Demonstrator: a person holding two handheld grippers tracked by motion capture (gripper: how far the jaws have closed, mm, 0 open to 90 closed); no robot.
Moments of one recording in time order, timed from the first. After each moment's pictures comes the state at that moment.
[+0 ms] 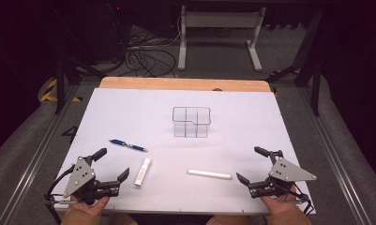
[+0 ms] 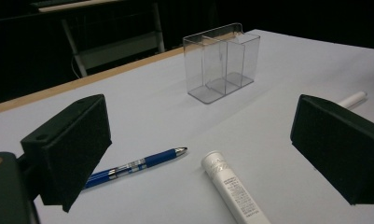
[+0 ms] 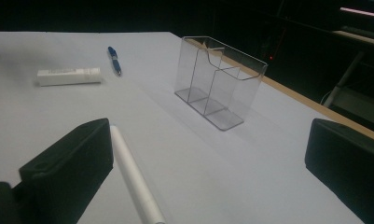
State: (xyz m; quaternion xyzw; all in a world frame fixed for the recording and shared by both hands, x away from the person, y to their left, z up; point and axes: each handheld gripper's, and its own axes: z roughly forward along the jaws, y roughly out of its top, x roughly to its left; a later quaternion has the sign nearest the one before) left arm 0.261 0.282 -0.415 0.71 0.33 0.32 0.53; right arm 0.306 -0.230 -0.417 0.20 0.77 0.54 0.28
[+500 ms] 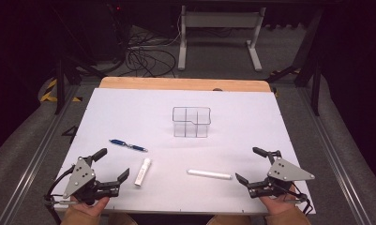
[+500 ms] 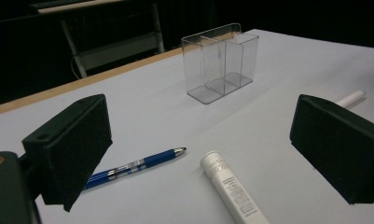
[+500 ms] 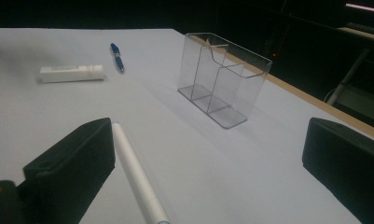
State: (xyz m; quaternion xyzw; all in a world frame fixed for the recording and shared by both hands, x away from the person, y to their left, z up) left arm 0.261 0.283 -0.415 0.71 0.33 0.31 0.53; right arm 0.307 -0.227 -0.417 0.20 0.77 0.54 0.27
